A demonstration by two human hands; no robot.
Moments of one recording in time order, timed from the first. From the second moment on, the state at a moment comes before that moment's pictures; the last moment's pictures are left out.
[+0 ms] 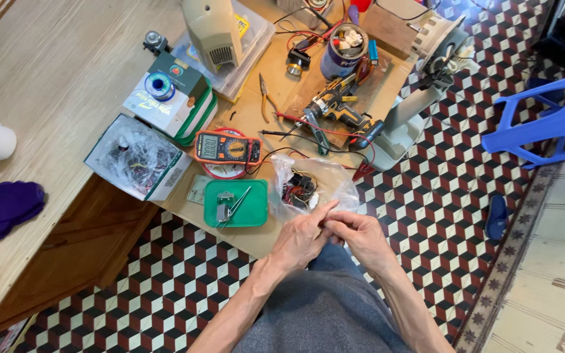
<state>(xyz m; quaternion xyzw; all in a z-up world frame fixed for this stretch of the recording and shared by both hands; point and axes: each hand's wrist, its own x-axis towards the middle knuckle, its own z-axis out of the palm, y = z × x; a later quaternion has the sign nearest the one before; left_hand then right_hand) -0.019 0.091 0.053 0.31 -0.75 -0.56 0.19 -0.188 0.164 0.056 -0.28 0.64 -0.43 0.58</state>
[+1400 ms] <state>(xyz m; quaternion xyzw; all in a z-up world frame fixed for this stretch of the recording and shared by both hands) -0.187 0.213 -0.024 0.47 0.07 -0.64 0.61 -0.272 -0.189 -0.157 -0.87 0.47 -0.02 0.13</state>
